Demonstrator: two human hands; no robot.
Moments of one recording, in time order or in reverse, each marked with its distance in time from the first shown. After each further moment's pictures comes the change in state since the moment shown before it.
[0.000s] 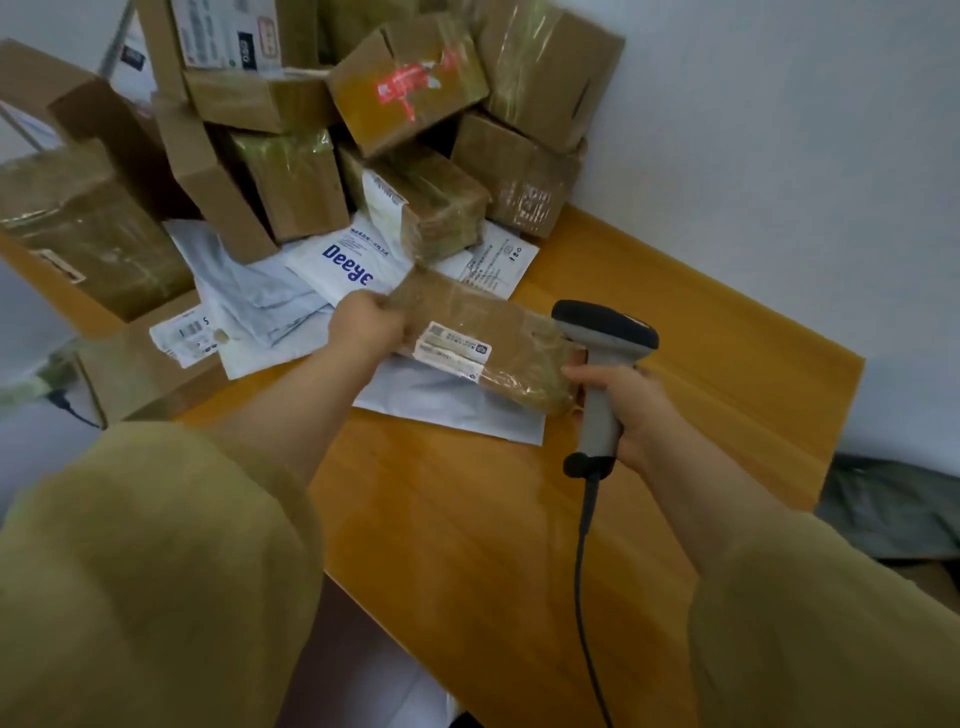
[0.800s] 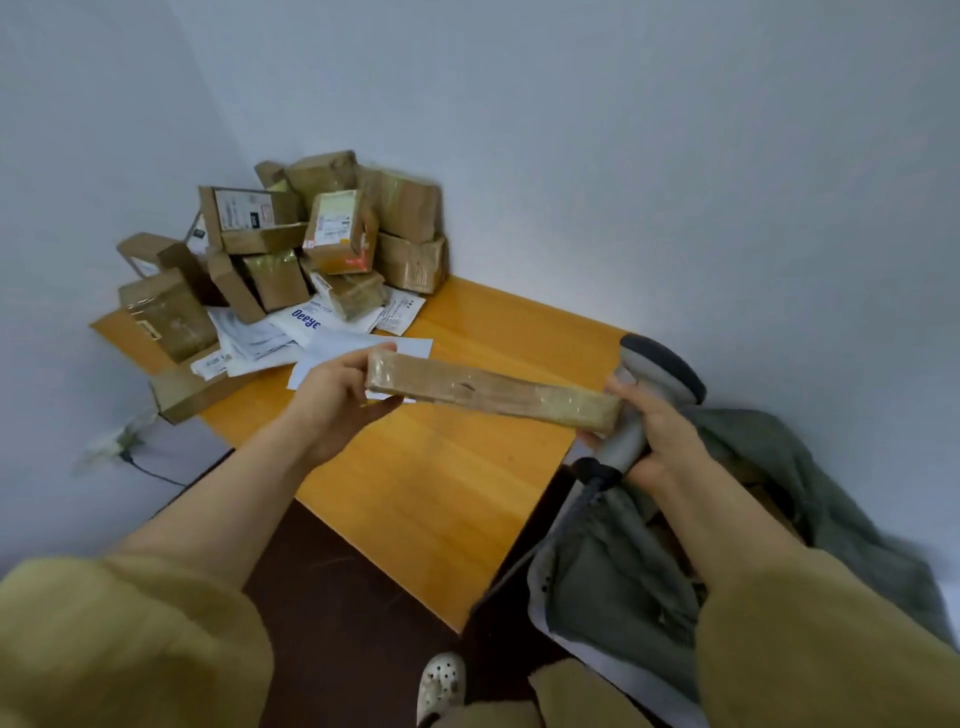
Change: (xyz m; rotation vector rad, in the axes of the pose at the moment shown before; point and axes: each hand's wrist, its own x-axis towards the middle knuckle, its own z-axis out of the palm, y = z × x) left_hand -0.377 0.072 0.008 -0.809 -0.381 0.100; right_hand -0.193 0.053 -0.307 0.602 -0.224 -0.092
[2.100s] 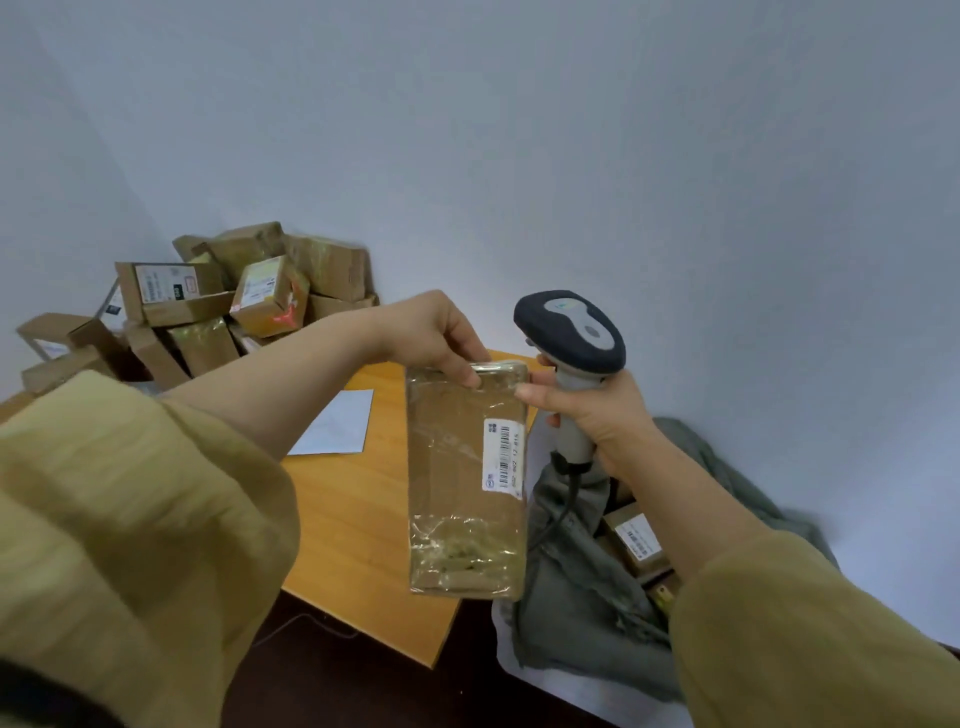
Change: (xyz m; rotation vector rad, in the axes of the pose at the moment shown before) left_hand -0.022 0.091 0.137 1.258 -0.626 0.366; right_hand -0.097 -0.028 0.021 -0.548 -0.064 -0.583
